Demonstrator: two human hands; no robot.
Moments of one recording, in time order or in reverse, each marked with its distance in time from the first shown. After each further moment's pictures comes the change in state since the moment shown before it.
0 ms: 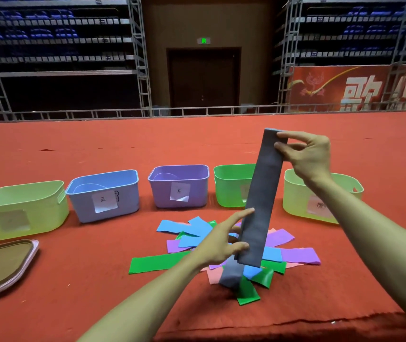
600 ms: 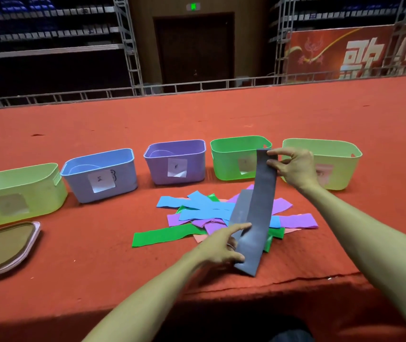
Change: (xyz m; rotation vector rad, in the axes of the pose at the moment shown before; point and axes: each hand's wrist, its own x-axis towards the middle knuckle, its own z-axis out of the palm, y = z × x) left_hand -0.035 -0.059 0.032 0.133 -0.209 -0.220; right_hand -0.067 0.084 0.006 -0.278 -0.160 0.170
